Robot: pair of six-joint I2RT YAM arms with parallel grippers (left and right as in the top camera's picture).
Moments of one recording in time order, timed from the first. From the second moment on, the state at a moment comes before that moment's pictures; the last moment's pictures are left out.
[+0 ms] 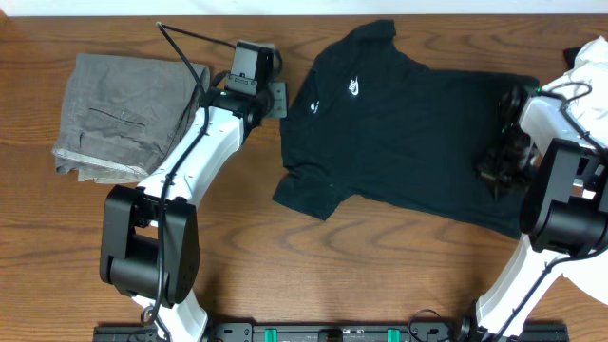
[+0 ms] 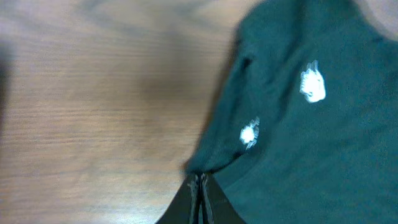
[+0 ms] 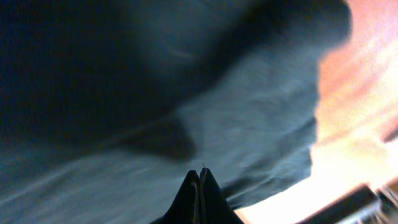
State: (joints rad) left arm -0.30 1.86 1.38 -0.37 0.06 -0.26; right arm -0.23 2.12 1.48 -1.24 0.18 0.48
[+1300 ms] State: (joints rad) left arm -0.35 2.33 1.42 0.28 0.06 -0.30; right arm -0.20 1.99 1.70 -1.18 0.10 0.37
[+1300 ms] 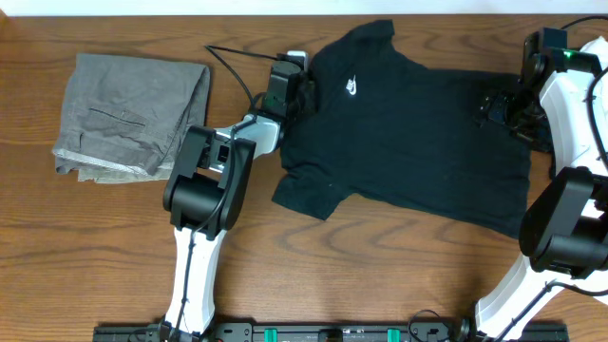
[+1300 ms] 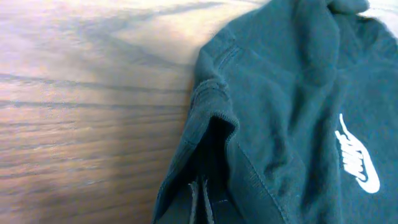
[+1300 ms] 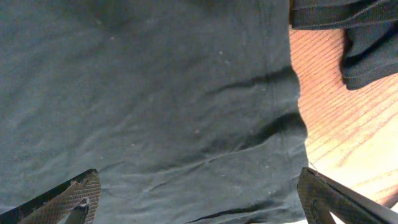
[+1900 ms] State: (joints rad) left arm -0.31 2.23 1.43 -0.05 -0.07 -0.29; right arm -0.20 1.99 1.70 -1.18 0.10 0.37
